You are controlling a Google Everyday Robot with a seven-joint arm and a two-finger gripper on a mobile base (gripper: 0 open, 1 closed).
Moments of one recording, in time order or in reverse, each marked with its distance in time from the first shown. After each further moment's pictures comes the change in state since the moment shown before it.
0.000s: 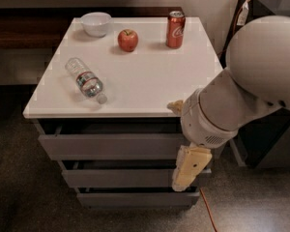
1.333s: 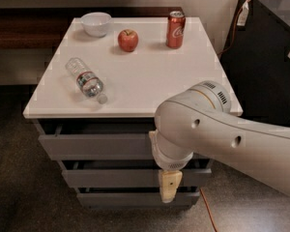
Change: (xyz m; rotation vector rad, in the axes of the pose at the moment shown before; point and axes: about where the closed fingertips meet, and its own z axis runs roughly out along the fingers) arm 0.029 0.003 0.133 -0.031 0.223 -0.173
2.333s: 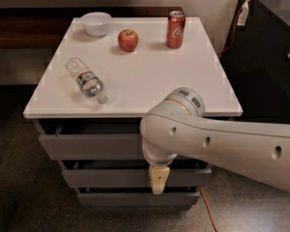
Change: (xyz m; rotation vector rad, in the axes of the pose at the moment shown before) arm -0.006 -0.031 0.045 0.050 0.042 0.009
